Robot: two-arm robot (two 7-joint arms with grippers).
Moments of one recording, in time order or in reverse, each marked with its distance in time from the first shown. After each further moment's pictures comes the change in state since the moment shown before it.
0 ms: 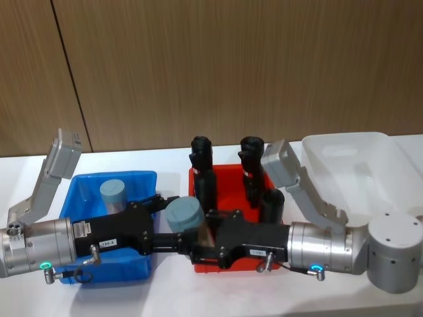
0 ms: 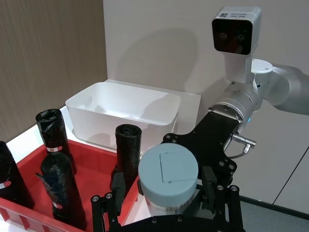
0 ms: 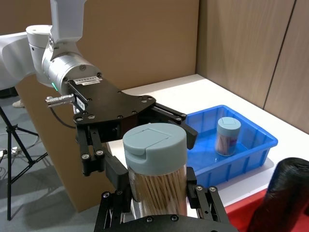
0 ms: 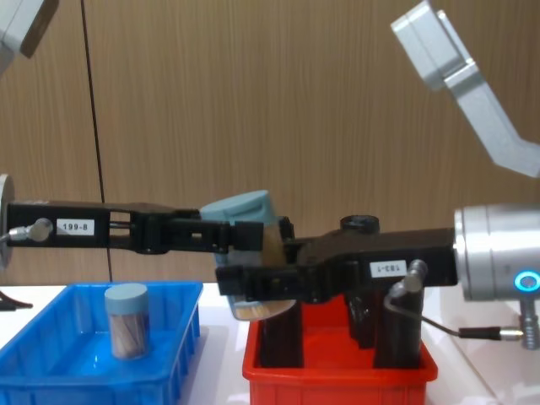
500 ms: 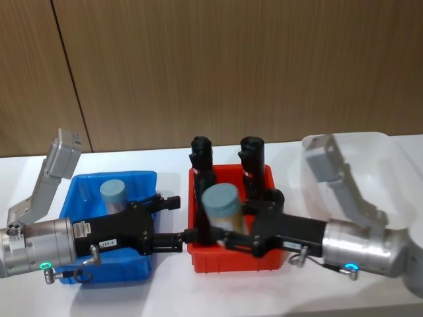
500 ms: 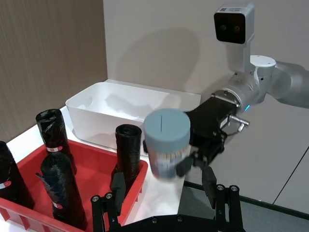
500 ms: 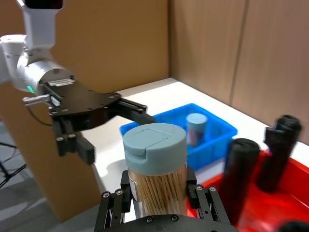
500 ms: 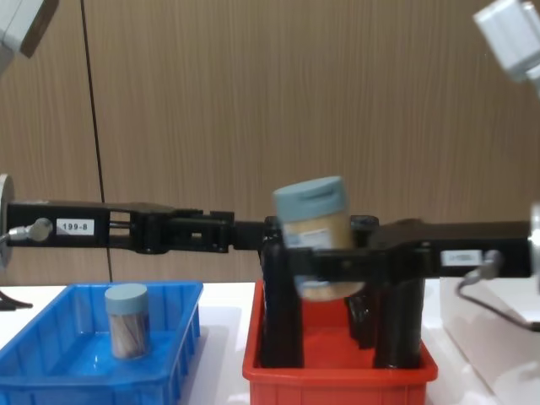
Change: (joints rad) left arm 0.000 0.000 0.000 0.000 0.000 0.000 0.000; right arm -0.060 0.089 0.054 -0.067 0.080 -0.015 -0.073
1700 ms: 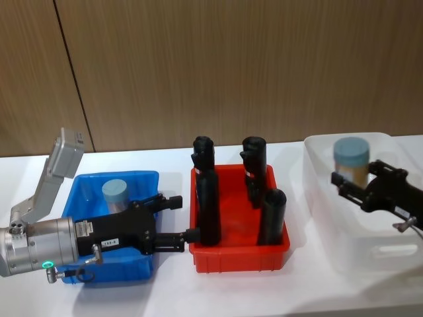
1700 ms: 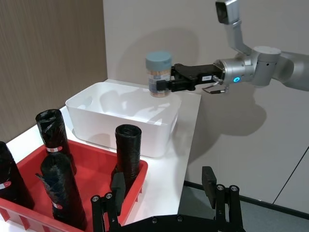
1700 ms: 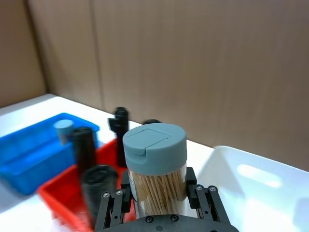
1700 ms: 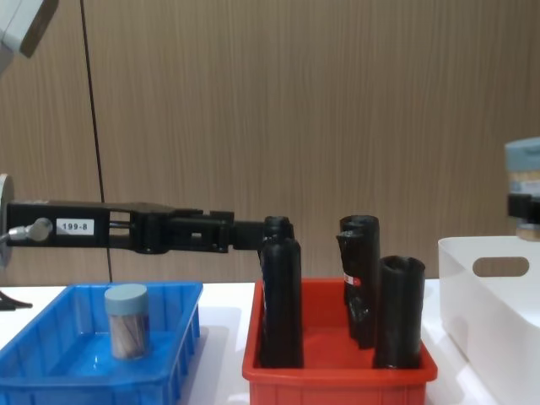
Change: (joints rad) left arm 0.000 0.000 0.000 0.000 0.000 0.000 0.000; right arm -0.153 0.226 0.173 -0.087 0.168 -0.110 -0.377
